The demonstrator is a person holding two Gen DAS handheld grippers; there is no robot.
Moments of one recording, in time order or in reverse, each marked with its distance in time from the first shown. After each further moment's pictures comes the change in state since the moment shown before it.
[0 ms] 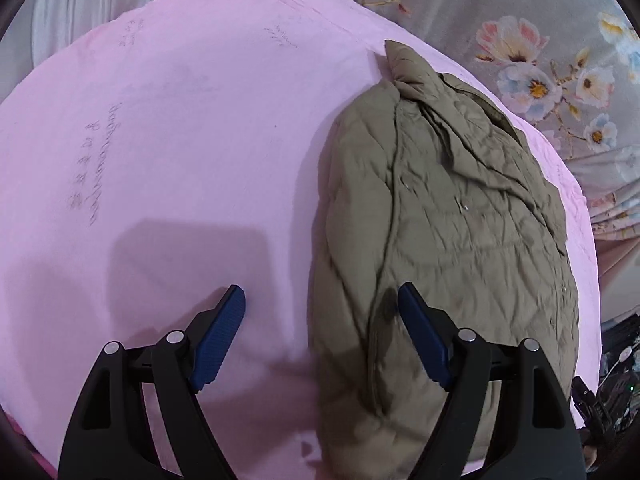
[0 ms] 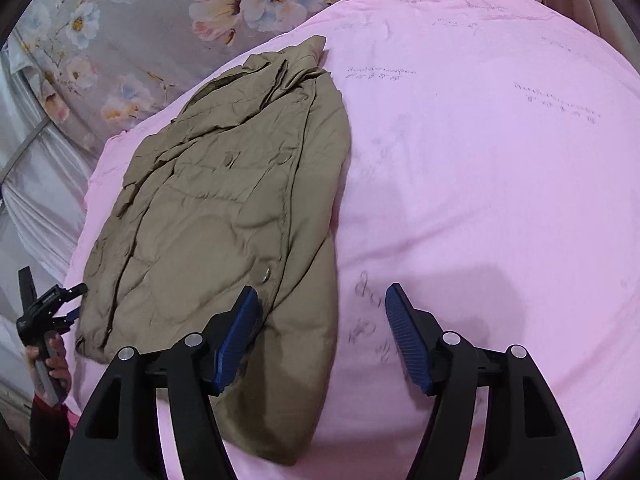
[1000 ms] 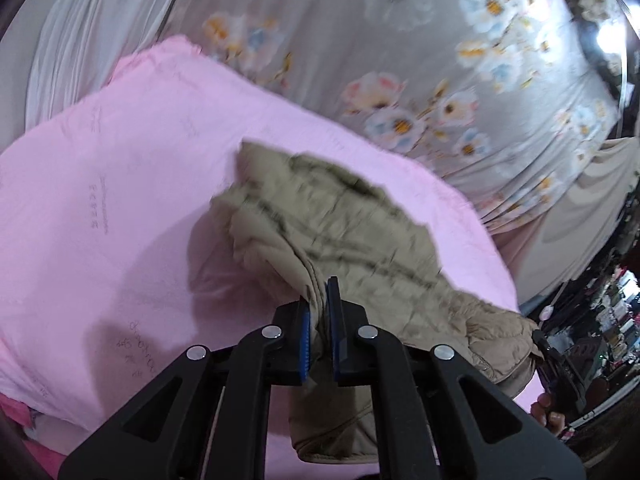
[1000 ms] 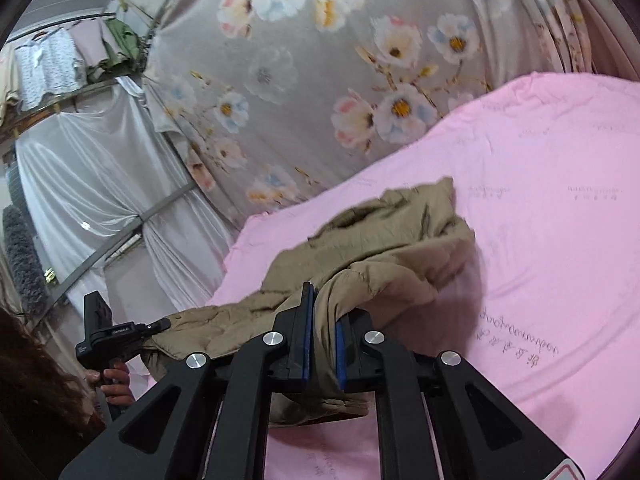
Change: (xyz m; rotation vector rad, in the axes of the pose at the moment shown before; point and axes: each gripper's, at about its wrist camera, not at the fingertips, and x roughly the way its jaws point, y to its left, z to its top) left arm -0.194 -0.049 -0.051 0.132 -0.237 -0.330; right arm -0.157 0.043 -0.030 -0.097 -0.399 0.446
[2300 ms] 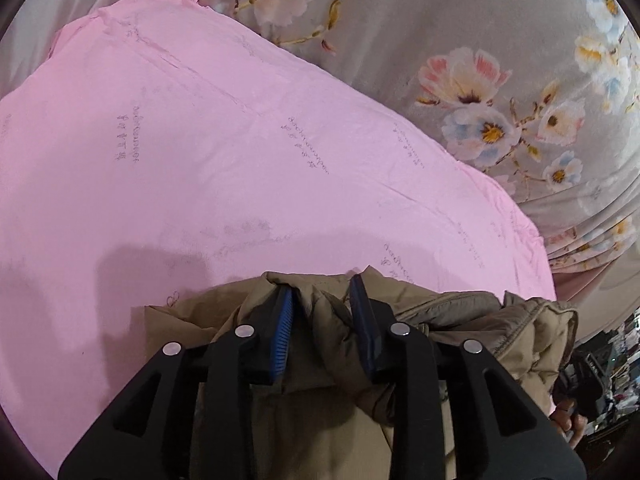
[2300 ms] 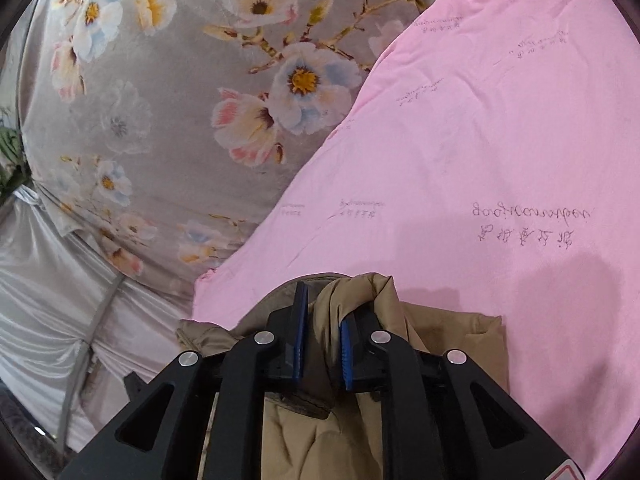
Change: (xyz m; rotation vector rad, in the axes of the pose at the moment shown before) left arm 0.289 0.065 0.134 -0.102 0.117 0.115; right arm 0.252 -0.150 0.109 0.416 0.063 -0.049
